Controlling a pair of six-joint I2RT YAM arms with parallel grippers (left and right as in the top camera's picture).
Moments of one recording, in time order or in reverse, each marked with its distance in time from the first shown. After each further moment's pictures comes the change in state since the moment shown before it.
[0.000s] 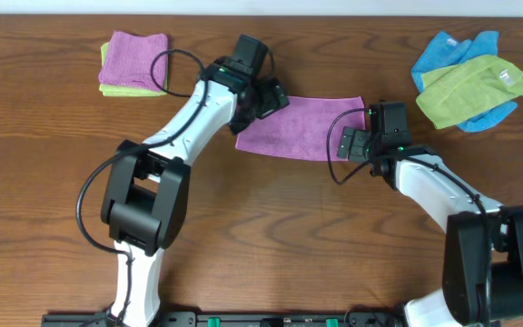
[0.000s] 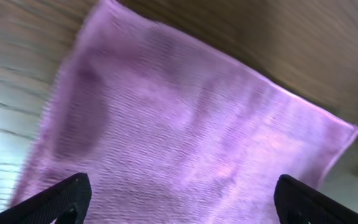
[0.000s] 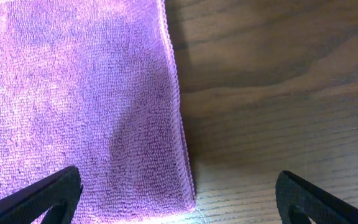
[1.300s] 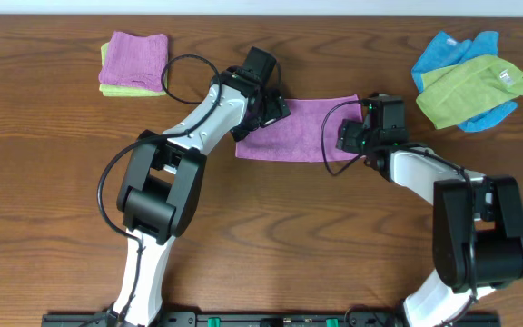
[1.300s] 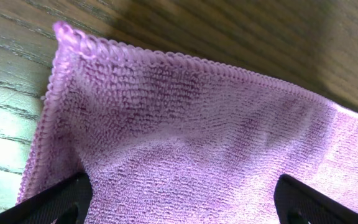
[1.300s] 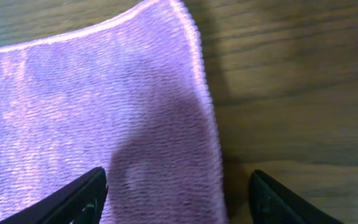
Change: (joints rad) left arm -0.018 0.108 0.016 0.005 -0.077 0.001; right arm -0.028 0.160 0.021 0.234 -0.152 -0.033
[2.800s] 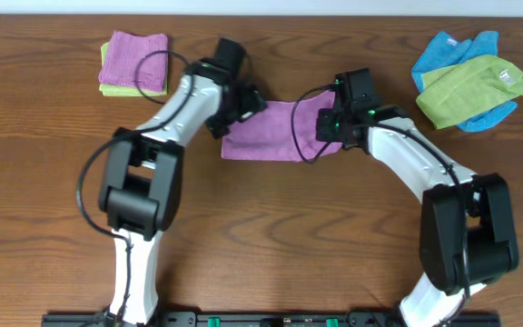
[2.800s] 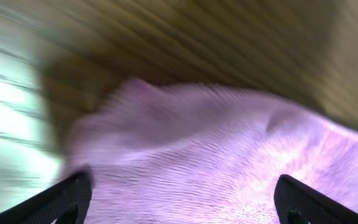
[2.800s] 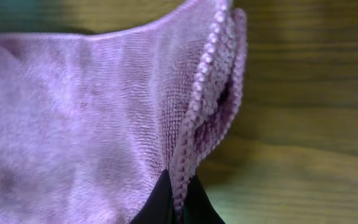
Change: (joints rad) left arm 0.136 -0.034 0.002 -0.098 0.080 0.038; right arm 0.158 0.012 0.322 -0.461 -0.015 -0.002
